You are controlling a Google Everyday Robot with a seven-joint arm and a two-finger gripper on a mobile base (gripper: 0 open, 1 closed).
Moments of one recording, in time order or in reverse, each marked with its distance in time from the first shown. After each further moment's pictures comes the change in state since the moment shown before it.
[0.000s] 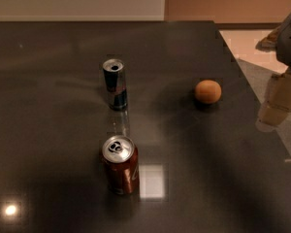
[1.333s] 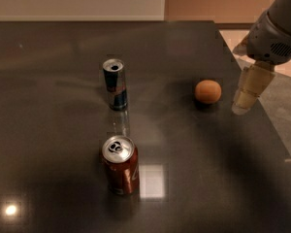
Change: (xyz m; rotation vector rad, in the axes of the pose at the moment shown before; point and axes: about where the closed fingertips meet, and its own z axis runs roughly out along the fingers) arm -0.012 -0.053 0.062 -0.106 -0.059 0.013
